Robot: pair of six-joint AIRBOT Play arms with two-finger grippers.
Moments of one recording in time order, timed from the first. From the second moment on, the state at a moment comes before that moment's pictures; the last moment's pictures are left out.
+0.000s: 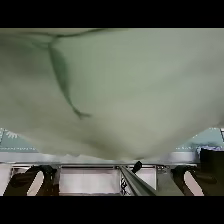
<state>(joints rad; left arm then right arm) 0.14 -0.57 1.81 1.10 -1.21 -1.32 -0.17 -0.73 1.96 -1.36 1.33 1.49</state>
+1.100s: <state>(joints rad) 0.07 -0.96 1.04 0.91 -0.89 -1.23 -0.17 -1.49 1.74 -1.34 1.37 1.45</state>
